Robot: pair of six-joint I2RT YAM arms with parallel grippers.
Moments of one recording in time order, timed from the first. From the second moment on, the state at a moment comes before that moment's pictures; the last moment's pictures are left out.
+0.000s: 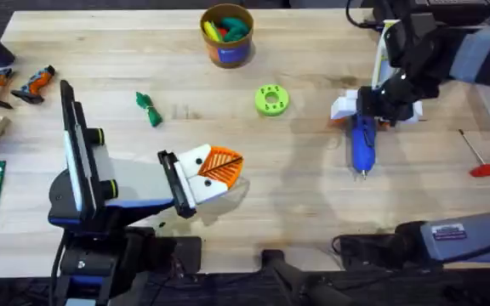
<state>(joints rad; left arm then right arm) -0.05 0.01 0.01 -0.12 1.11 0.10 0.03 1.61 0.97 -0.76 0.07 0.15</state>
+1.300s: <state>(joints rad) -0.05 0.01 0.01 -0.12 1.11 0.10 0.03 1.65 1.03 -0.84 0.07 0.13</state>
